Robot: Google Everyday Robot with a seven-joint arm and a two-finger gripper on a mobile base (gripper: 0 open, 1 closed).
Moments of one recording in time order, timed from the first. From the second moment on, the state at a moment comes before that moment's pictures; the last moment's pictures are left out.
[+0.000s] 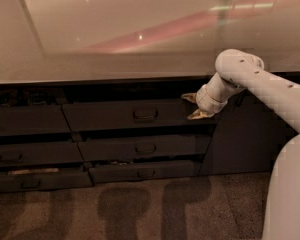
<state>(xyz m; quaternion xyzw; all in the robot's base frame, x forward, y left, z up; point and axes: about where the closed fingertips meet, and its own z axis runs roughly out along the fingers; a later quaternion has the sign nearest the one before) 0.659 -0.179 0.645 -0.81 0.55 0.05 0.18</state>
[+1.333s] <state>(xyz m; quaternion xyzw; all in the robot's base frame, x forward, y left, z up) 0.648 -0.181 0.644 -0.81 0.55 0.04 0.19</state>
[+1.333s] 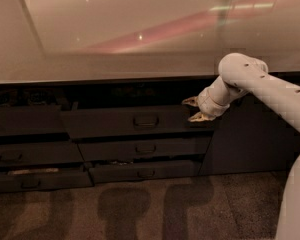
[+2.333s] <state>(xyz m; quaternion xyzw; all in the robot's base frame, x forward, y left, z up) 0.639 -0.178 0.657 -0.81 0.55 0.05 0.19</state>
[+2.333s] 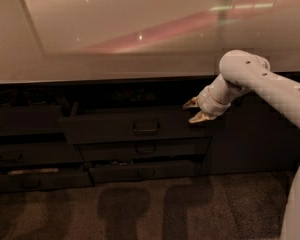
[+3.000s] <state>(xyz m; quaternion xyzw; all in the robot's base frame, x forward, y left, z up) 0.633 -0.177 0.658 -0.81 0.55 0.05 0.19</state>
